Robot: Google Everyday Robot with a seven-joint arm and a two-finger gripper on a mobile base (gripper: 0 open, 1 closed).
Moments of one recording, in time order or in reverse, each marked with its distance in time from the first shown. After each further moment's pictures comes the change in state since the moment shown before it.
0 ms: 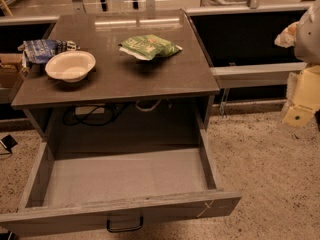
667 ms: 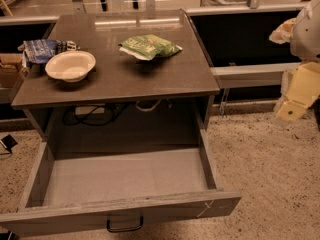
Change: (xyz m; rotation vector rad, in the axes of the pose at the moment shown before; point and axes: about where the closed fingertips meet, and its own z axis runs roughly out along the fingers) arm -0.009 -0.009 0.003 0.014 -0.060 -0.009
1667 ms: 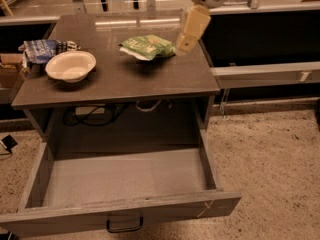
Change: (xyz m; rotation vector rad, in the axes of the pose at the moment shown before) arm -0.196 -0.131 0.055 0.099 -0.319 -0.256
